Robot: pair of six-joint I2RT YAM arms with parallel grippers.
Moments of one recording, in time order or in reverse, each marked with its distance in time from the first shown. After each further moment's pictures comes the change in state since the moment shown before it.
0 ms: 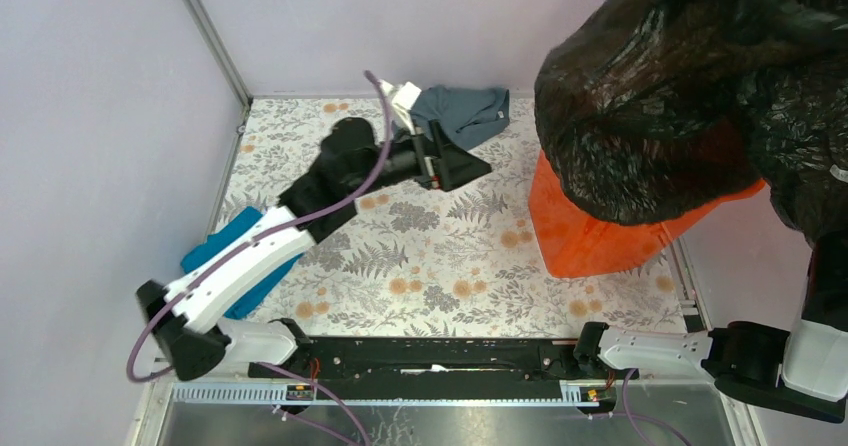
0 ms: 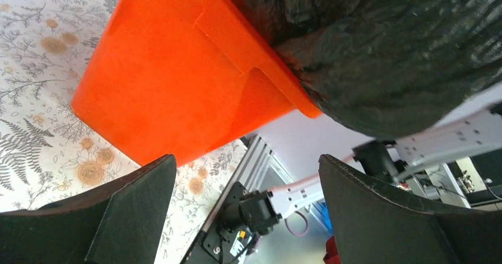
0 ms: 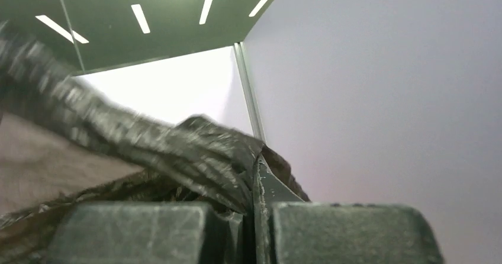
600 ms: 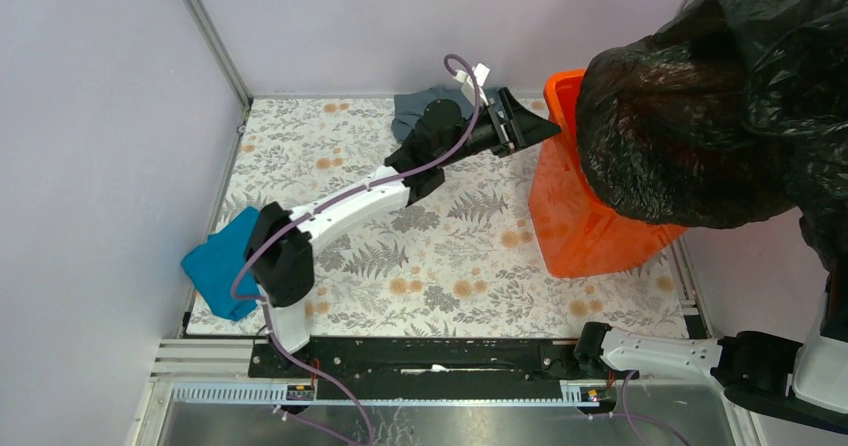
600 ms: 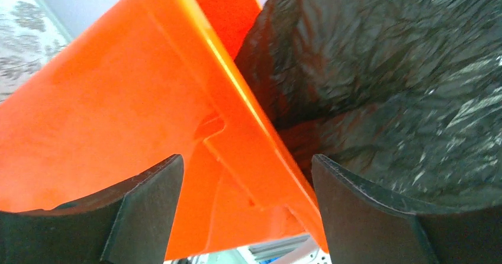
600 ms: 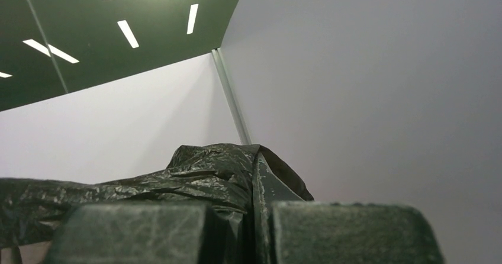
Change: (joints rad) left arm -0.058 0.567 0.233 0.432 -0.041 -0.299; right arm -0.001 -0.085 -0.056 0.097 0.018 -0.048
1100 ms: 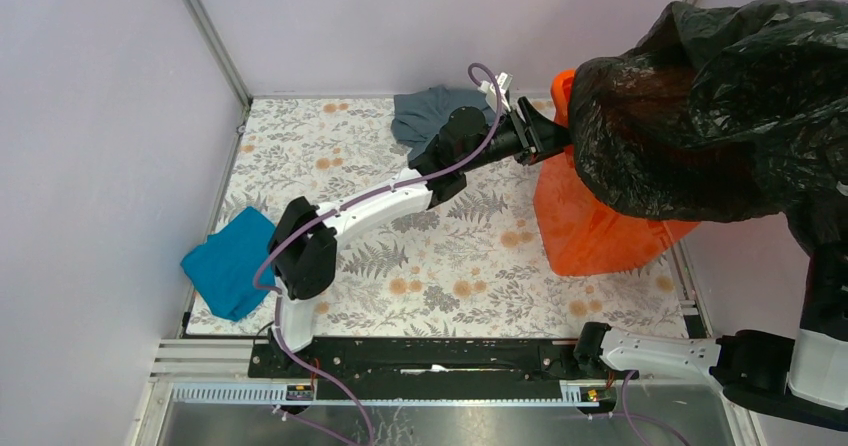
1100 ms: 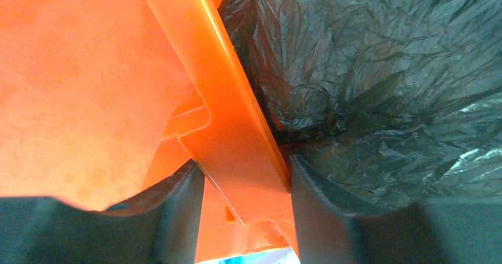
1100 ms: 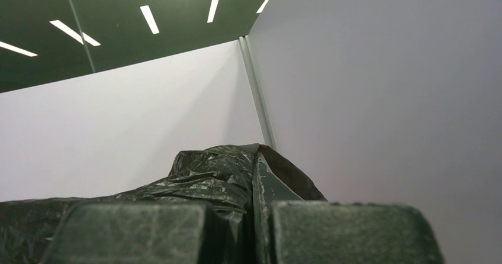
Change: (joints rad) left arm -0.064 0.158 0.129 0.090 0.007 -0.146; right arm 0.000 0.002 -0.070 -0.063 -0.005 0.102
